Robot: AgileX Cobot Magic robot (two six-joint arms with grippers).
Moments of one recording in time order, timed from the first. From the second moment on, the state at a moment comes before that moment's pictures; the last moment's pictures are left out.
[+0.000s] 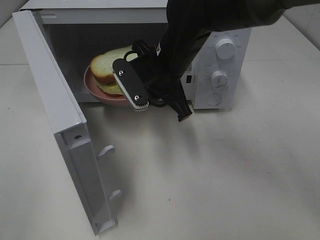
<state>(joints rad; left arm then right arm) -0.04 0.00 -0.52 -0.05 1.09 0.04 0.67 1.99 -1.46 0.00 0.57 -1.52</state>
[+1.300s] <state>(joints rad) -0.04 0.00 -0.52 -0.05 1.09 0.04 0.67 1.45 -0.85 0.11 0.47 -1.51</state>
